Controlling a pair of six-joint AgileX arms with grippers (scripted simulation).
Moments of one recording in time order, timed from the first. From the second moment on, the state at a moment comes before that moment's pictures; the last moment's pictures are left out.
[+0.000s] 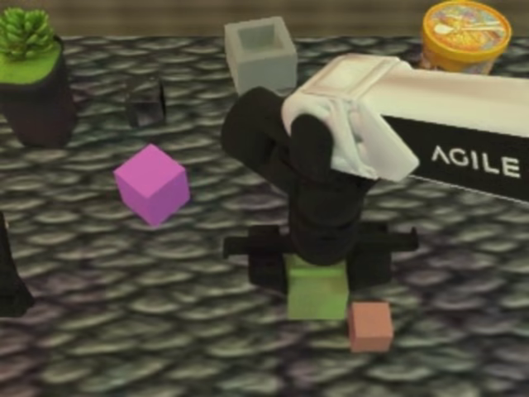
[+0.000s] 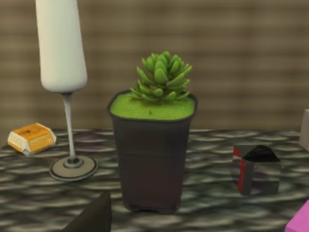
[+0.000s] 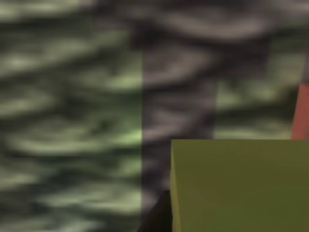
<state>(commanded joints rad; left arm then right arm) 0.00 0.00 0.00 0.00 0.00 0.00 0.84 1.99 1.55 -1.13 0.01 0.83</state>
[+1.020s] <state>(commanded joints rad) 0.00 0.00 0.00 0.00 0.00 0.00 0.85 2.07 1.38 -0.87 0.01 0.85</state>
